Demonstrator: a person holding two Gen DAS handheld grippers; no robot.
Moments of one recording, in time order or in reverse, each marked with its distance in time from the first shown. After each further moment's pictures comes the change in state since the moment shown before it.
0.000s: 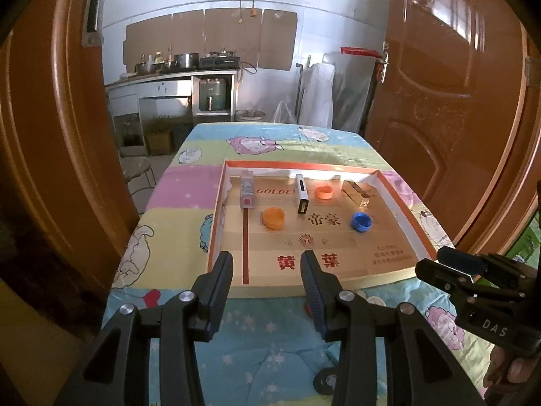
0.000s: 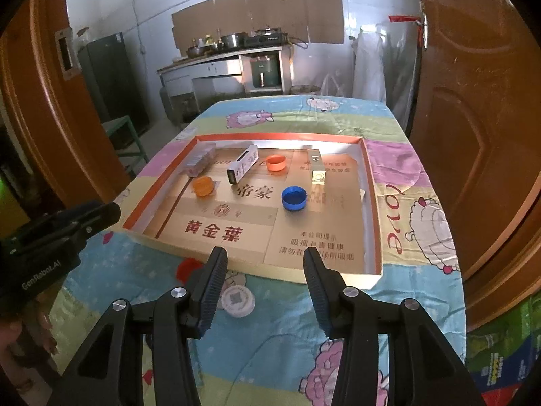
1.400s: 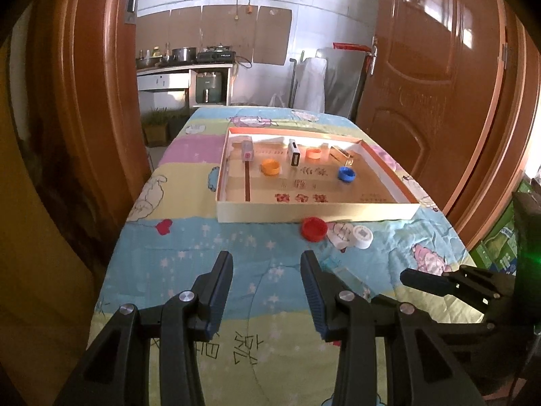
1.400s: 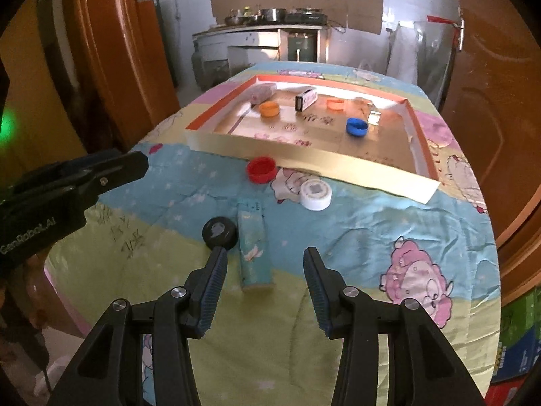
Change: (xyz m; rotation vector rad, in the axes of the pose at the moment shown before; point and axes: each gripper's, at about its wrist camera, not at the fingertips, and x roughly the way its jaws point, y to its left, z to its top) left arm -0.048 0.008 -0.071 0.002 0.016 -0.032; right arm -0.012 0.065 -0.091 -0.140 0.099 0.057
